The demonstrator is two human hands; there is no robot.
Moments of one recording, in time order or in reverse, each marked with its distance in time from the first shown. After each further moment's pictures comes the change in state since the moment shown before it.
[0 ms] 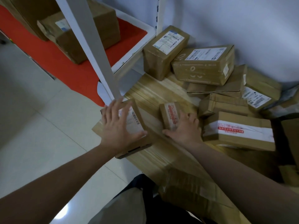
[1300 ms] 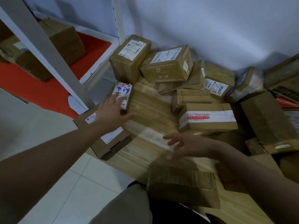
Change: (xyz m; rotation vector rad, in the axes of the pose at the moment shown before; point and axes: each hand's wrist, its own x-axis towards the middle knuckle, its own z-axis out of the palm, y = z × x) left_hand 0.083 0.042 0.003 0.134 -0.368 0.110; right_hand -0.066 0.081 -0.073 0.325 -0.739 -0.097
